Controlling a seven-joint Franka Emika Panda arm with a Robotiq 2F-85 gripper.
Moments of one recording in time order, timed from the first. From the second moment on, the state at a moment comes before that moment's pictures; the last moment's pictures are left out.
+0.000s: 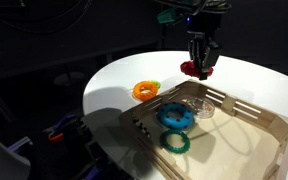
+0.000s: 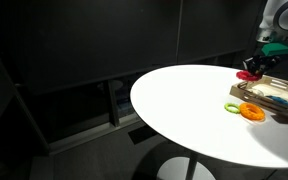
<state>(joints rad) -0.08 0.08 -0.19 -2.27 -0.25 2.38 0.57</state>
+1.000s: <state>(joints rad) -0.02 0.05 -0.07 -2.44 -0.25 2.56 0.56</state>
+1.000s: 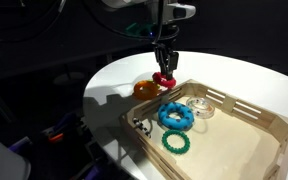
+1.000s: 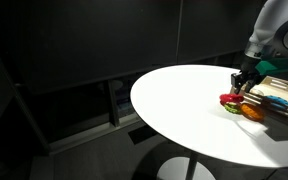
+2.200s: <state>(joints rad) -0.06 -0.18 -0.07 -2.42 -0.06 2.19 0.26</state>
